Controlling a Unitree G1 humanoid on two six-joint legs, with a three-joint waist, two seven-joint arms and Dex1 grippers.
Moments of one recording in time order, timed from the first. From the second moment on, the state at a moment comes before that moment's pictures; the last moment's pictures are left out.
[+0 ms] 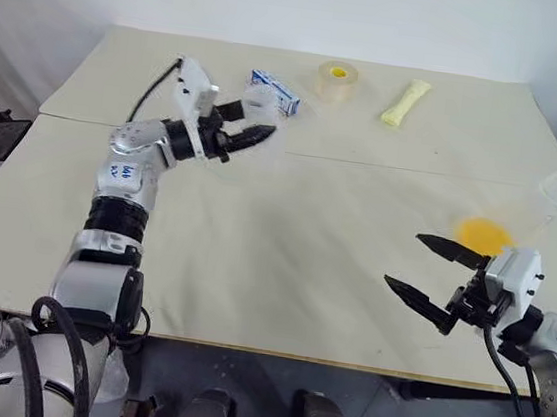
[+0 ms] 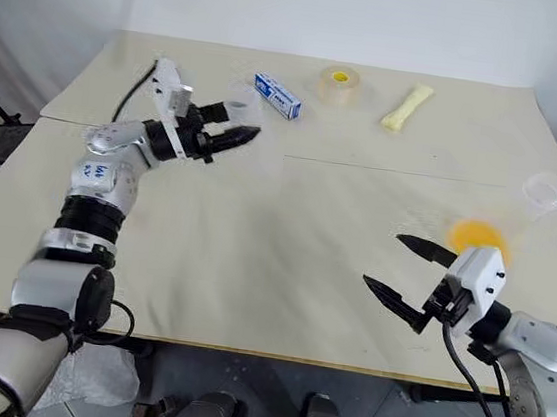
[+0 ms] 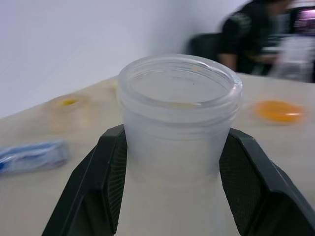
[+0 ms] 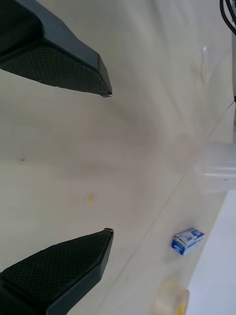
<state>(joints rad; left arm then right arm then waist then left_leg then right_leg) -1.01 0.35 0.06 0.66 -0.28 0.10 -1.06 0.06 -0.72 -0.32 -0.36 0.57 0.18 0.95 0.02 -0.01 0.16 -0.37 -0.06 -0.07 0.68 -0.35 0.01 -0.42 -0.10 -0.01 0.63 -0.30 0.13</state>
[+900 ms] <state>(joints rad) -0.96 0.28 -0.14 0.61 -0.22 0.16 -1.16 0.18 -0.69 -0.34 -0.47 0.57 0.18 0.84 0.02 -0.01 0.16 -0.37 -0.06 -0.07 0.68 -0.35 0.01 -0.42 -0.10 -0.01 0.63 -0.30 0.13</state>
